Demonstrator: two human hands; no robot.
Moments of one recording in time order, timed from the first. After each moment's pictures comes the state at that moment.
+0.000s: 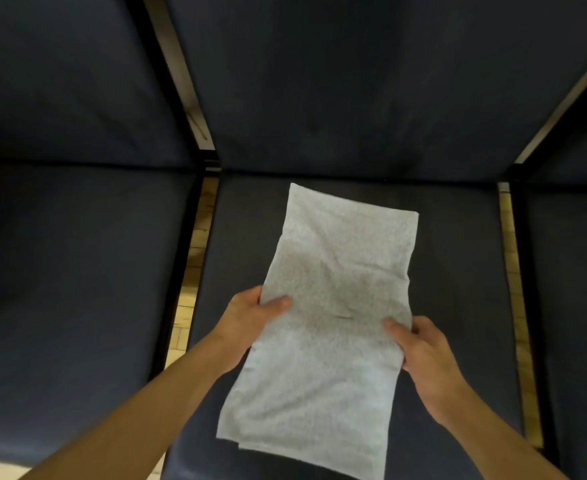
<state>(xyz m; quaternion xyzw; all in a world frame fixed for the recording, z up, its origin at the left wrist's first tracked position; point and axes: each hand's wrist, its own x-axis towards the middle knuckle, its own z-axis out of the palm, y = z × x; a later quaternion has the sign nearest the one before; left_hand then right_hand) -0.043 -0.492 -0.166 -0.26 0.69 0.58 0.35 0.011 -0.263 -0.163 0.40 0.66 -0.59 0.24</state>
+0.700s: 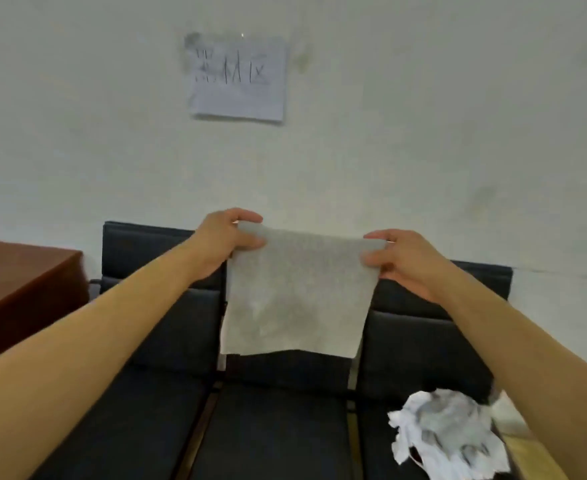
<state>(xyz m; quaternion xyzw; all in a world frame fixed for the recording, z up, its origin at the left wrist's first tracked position) 0.084 -0.474 0.512 0.08 0.79 0.61 -0.01 0.116 -0.192 0.517 0.00 0.78 -0.62 0.01</state>
